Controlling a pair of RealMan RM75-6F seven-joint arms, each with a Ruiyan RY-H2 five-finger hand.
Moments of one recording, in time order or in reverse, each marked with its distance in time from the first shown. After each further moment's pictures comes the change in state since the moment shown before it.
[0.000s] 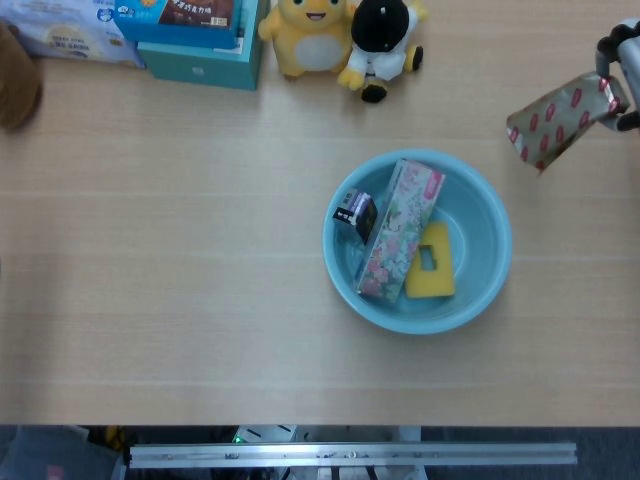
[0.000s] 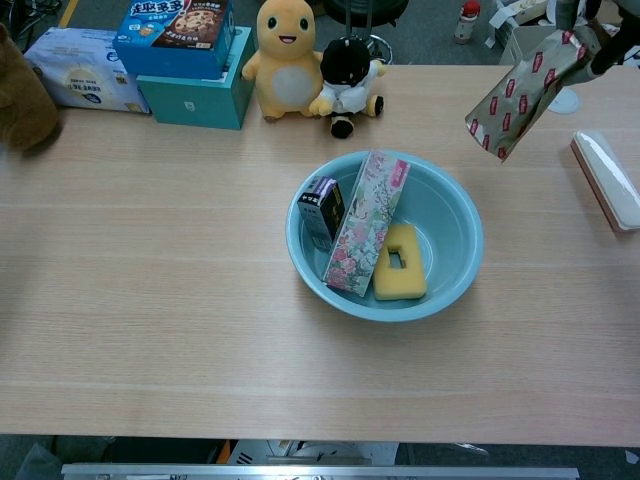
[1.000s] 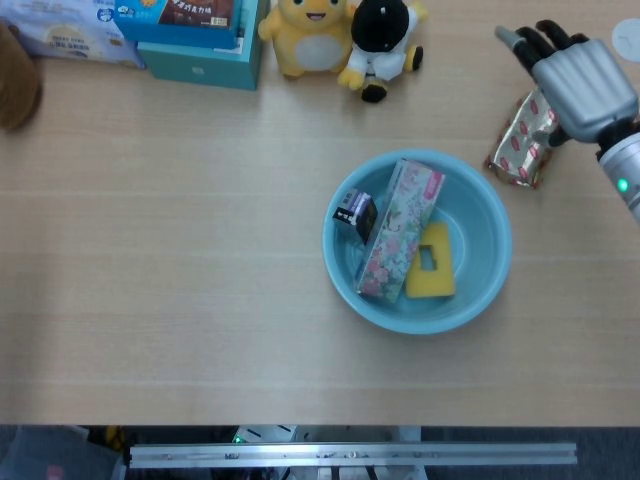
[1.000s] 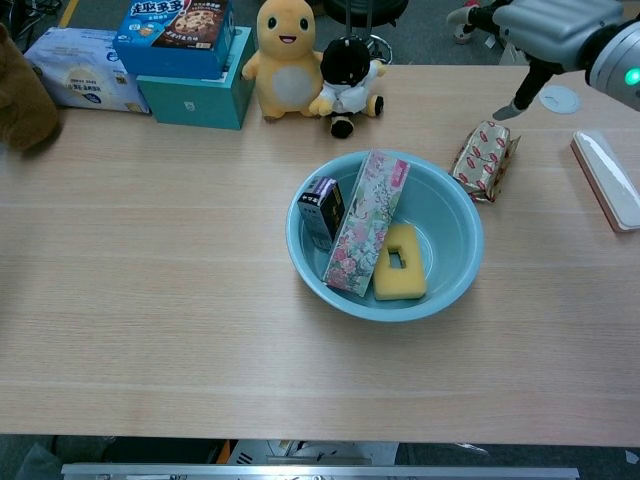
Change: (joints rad) left arm 0.028 0.018 0.009 0.003 0.003 0.033 -0.033; right arm 0.100 -0.085 -0.009 0.009 -0.009 -0.137 -0.031
